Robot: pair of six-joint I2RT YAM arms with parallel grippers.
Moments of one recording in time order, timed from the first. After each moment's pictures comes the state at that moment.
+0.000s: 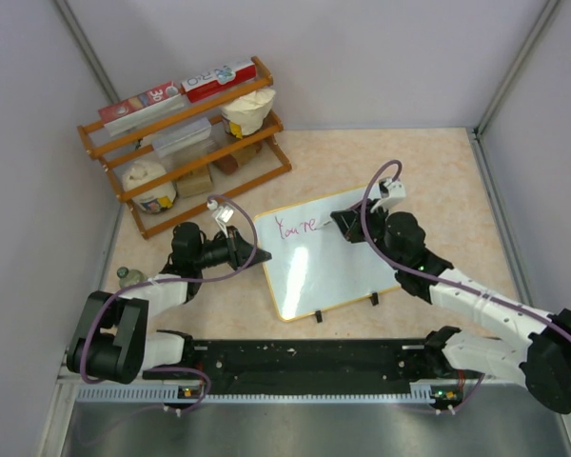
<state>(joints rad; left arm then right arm) -0.20 1.27 0.33 0.65 0.95 -0.55 0.68 1.06 0.59 0.33 0.14 0.57</state>
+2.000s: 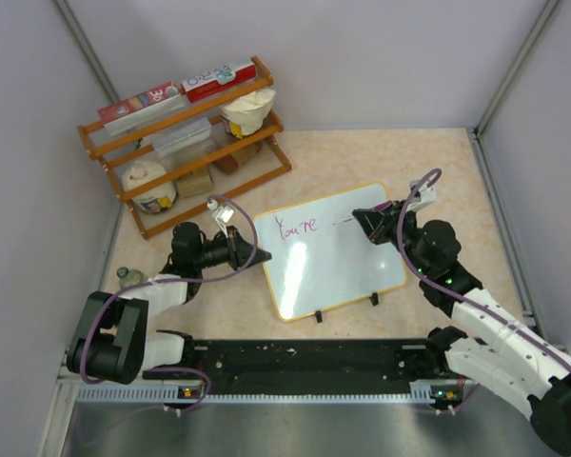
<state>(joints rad) -0.20 1.27 0.33 0.66 0.95 -0.55 0.52 0.80 0.51 0.28 -0.04 0.54</state>
